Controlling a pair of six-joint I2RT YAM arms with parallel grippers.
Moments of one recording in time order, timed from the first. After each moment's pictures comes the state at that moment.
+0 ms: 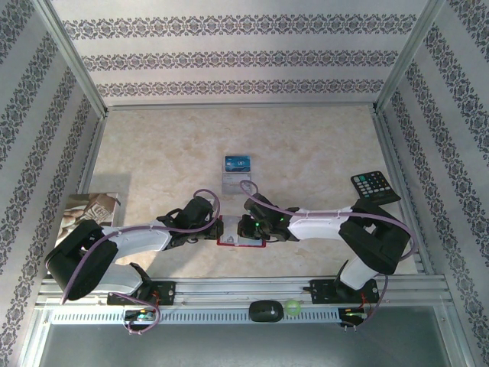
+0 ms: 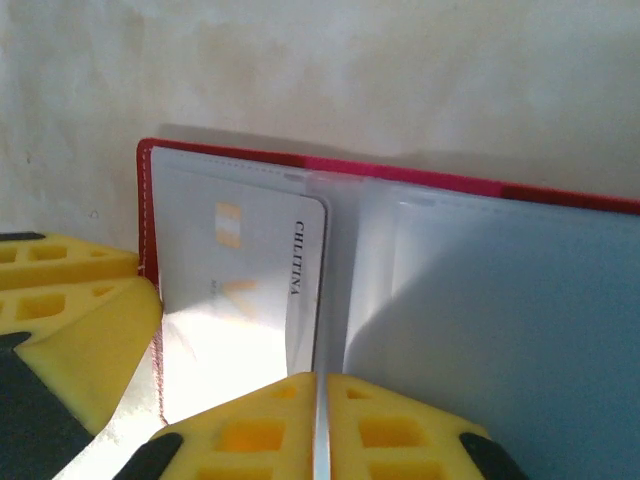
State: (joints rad) left arm -0.72 1.35 0.45 -0.02 0.11 -0.67; right arm 0.92 1.60 0.68 -0.02 -0.17 1.02
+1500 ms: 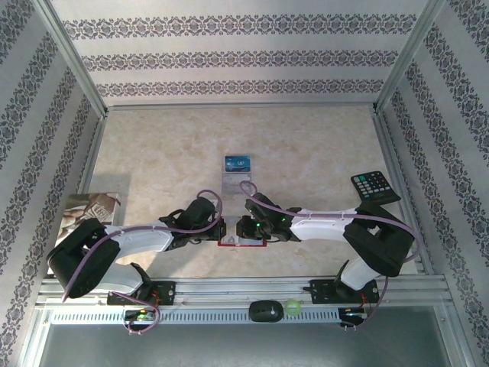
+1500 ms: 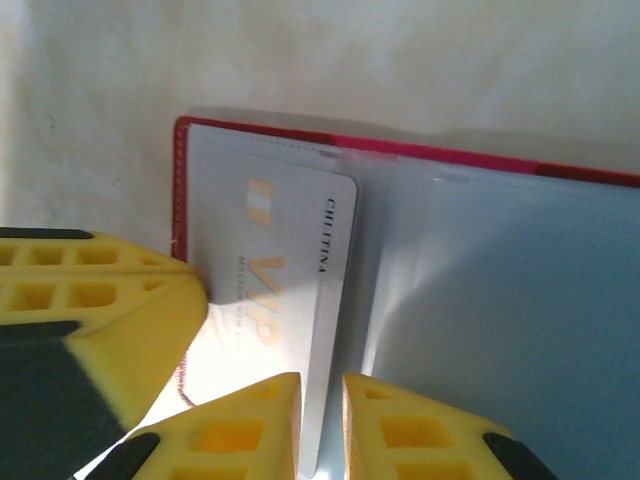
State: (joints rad) left arm -0.75 1.37 0.45 0.04 0.15 -0.72; right arm 0.92 1.58 0.67 -0.03 -0.21 0.97
